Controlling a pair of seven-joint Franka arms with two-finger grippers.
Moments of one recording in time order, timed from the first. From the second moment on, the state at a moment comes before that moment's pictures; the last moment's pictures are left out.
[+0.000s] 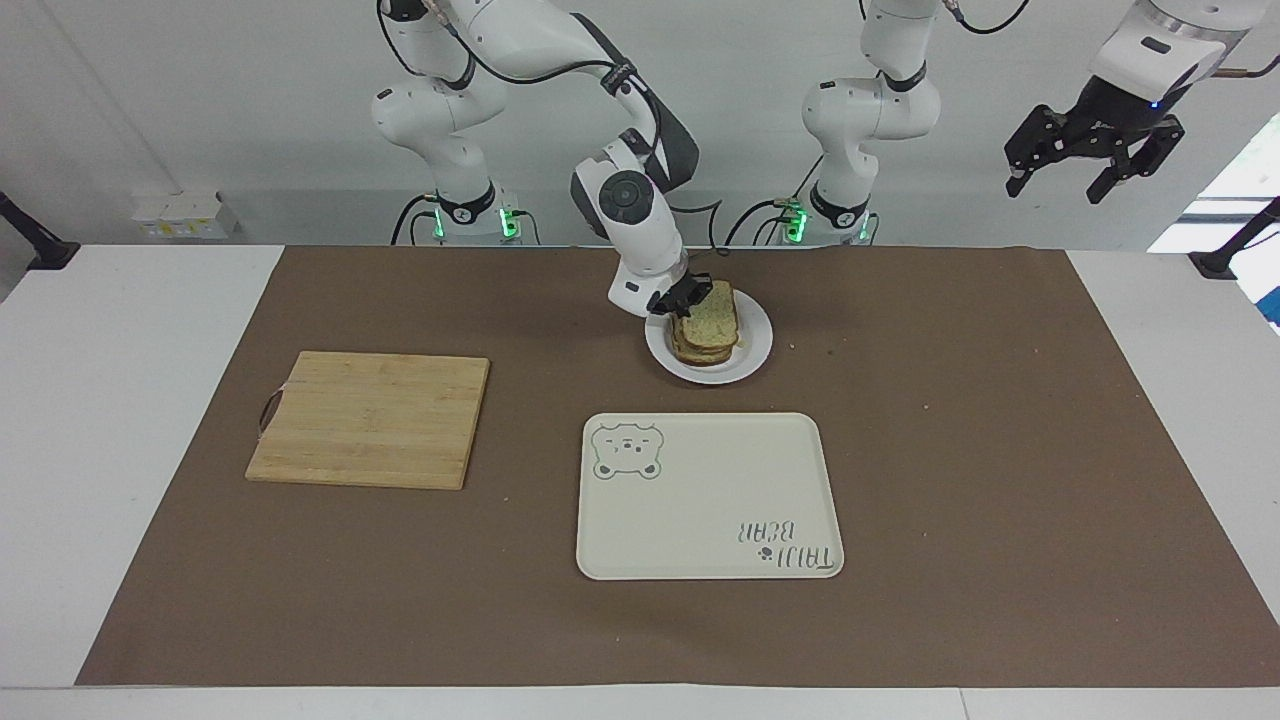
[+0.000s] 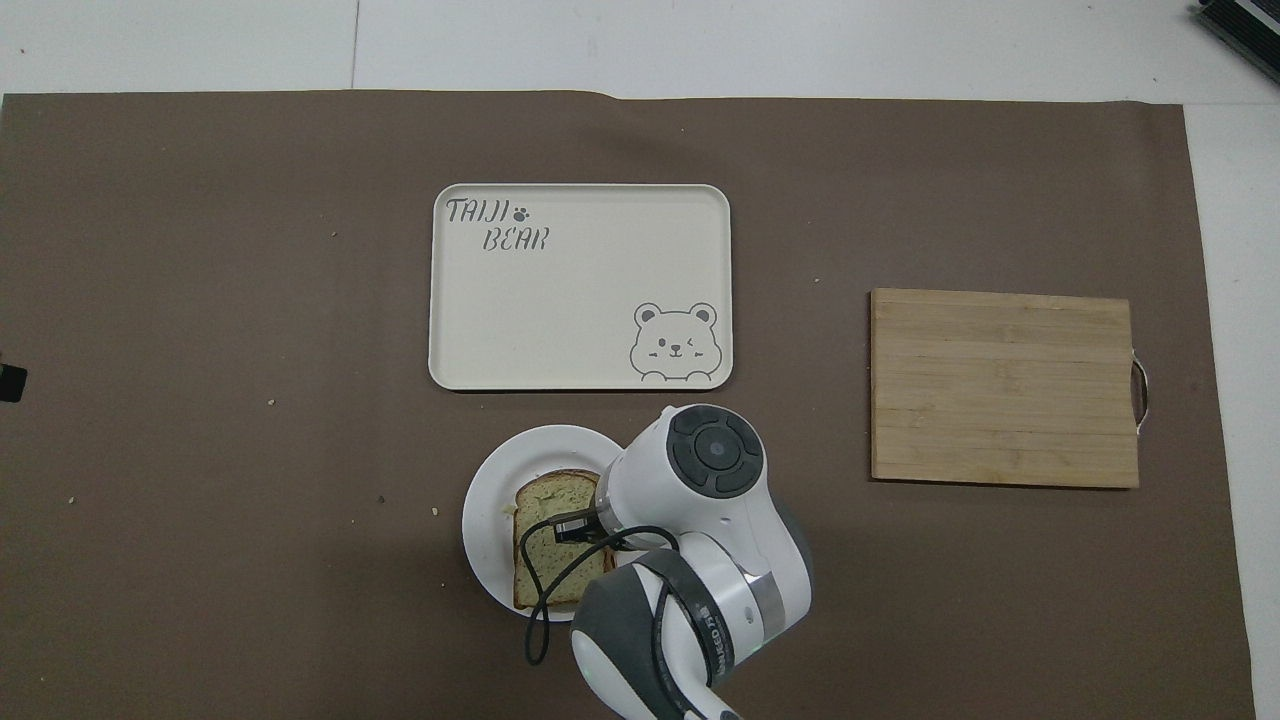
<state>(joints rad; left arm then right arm) -0.07 -0.03 0.06 -1.35 -0.01 1.28 0.14 0.55 0.21 0.17 -2.05 0.42 2.22 0.34</state>
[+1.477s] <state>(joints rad) -0.07 -0.03 0.06 -1.35 -0.01 1.28 0.14 0.48 0.15 0.16 -2.01 0.34 2.20 0.32</state>
